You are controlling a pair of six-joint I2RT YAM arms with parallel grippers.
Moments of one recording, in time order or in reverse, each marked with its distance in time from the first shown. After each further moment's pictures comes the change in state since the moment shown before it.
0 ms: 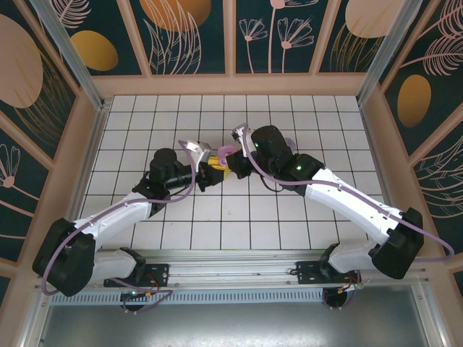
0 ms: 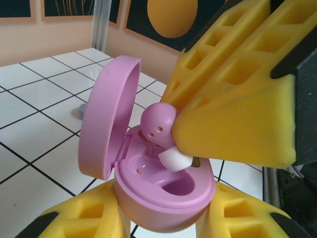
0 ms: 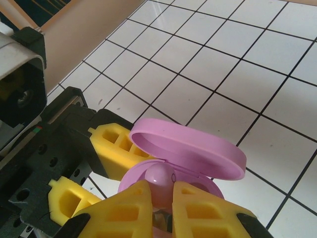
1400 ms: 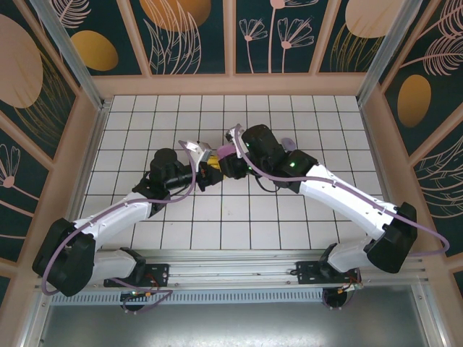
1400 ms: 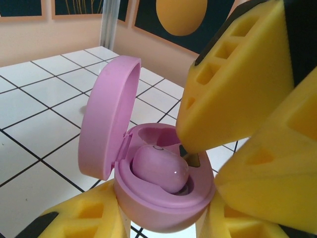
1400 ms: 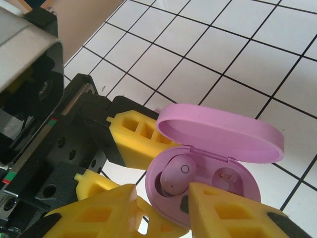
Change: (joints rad) left arm -0.001 0.000 0.000 -0.016 -0.034 0.016; right arm 0.044 0.057 0.094 -0.112 0.019 0.045
